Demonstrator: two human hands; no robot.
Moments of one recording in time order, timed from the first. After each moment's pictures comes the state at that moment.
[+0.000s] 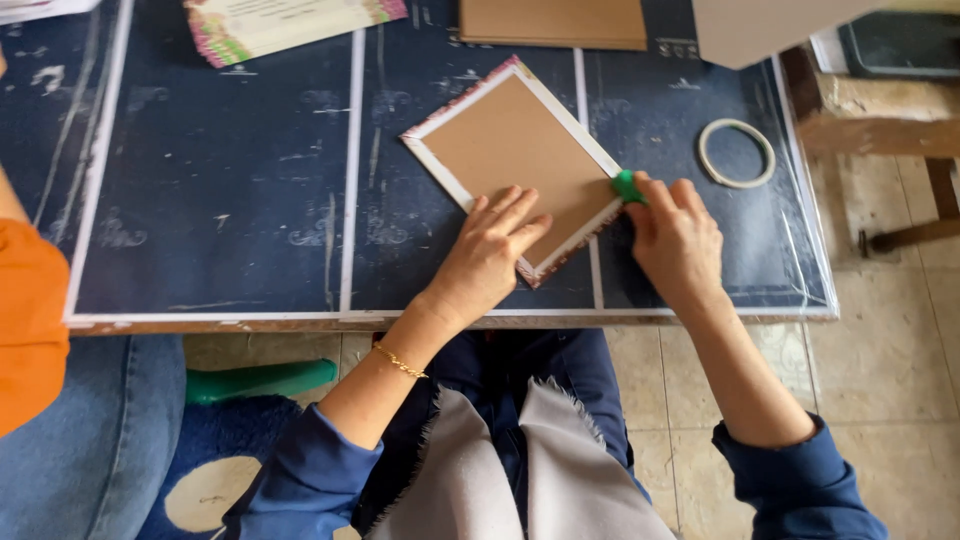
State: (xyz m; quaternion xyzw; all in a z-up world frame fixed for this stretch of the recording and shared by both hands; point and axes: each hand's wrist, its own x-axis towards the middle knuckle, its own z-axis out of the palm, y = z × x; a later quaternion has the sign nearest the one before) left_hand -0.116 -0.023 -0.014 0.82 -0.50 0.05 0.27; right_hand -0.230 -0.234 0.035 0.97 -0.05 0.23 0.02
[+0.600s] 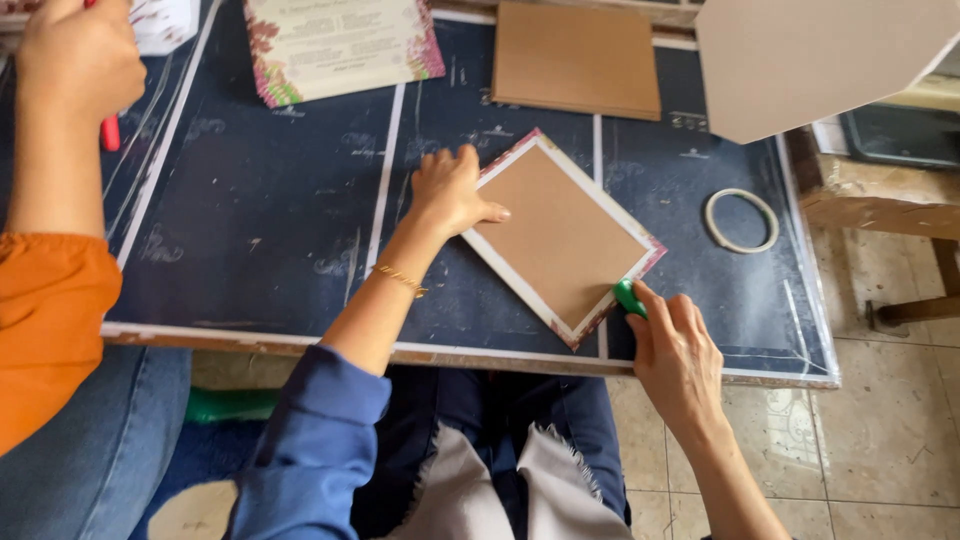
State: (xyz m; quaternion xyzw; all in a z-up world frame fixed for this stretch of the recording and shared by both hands) left_hand 0.028 -0.030 0.011 0.95 -0.25 -0.08 0.18; right_hand -0.276 -0.212 0.036 0.98 -0.12 0.15 -0.06
